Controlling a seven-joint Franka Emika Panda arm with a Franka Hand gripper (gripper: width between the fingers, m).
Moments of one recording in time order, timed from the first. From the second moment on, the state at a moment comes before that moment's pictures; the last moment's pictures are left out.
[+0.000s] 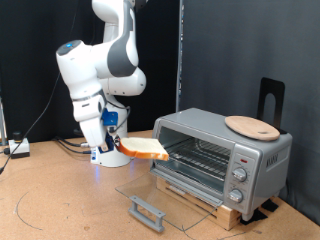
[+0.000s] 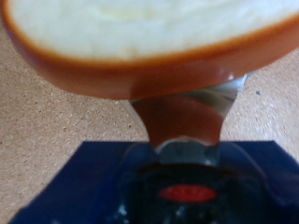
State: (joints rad) arm -0.59 -0.35 0.19 -2.74 0.42 2.24 -1.17
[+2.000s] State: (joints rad) arm -0.47 -0.46 0.43 -2.85 0.44 2.53 -1.23
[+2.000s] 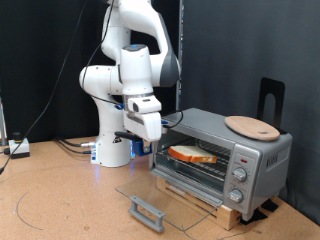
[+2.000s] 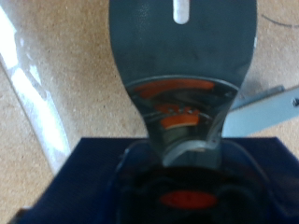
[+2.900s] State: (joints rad) arm -0.48 -0.48 0.50 -2.84 0.43 2.47 -1.14
